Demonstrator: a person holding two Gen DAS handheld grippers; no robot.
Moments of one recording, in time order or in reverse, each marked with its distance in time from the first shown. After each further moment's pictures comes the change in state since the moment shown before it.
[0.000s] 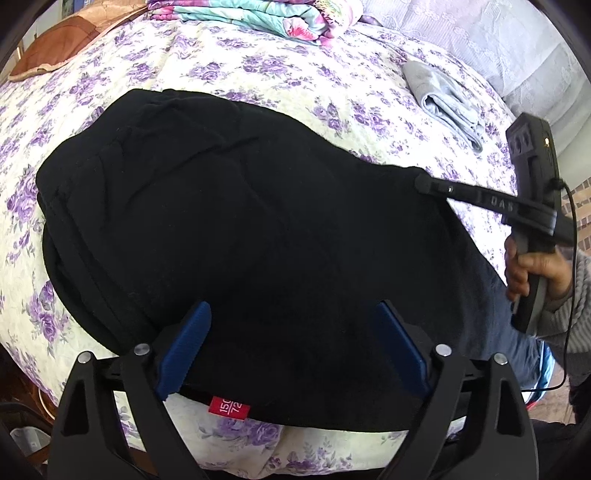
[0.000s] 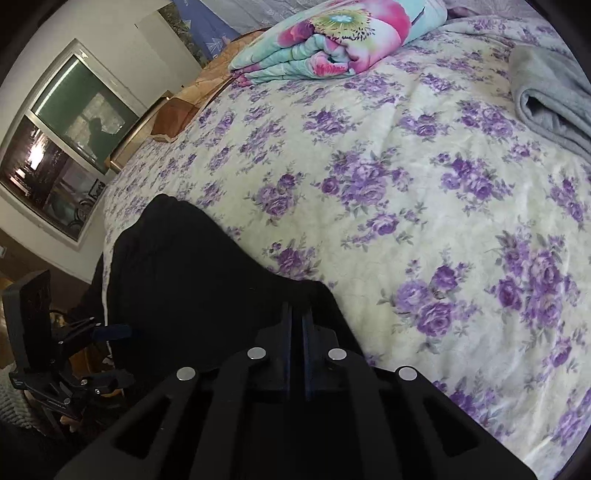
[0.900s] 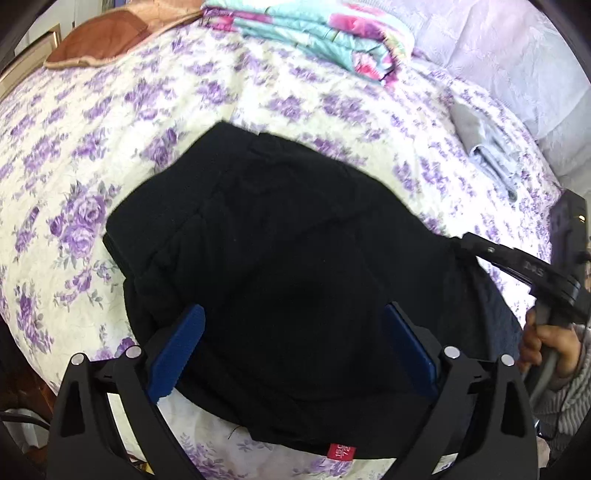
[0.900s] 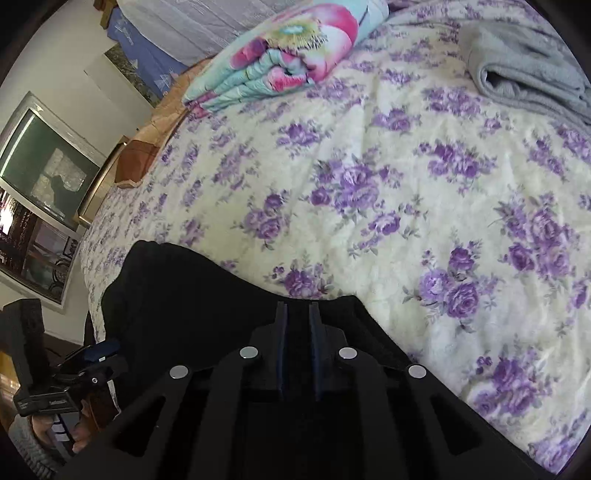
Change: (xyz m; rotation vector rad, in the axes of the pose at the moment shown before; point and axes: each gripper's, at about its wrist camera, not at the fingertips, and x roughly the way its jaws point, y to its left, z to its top) left arm -0.015 0.063 0.035 -0.102 -0.085 0.070; right arm -0.007 0.038 -0.007 0.193 -0.134 -0.104
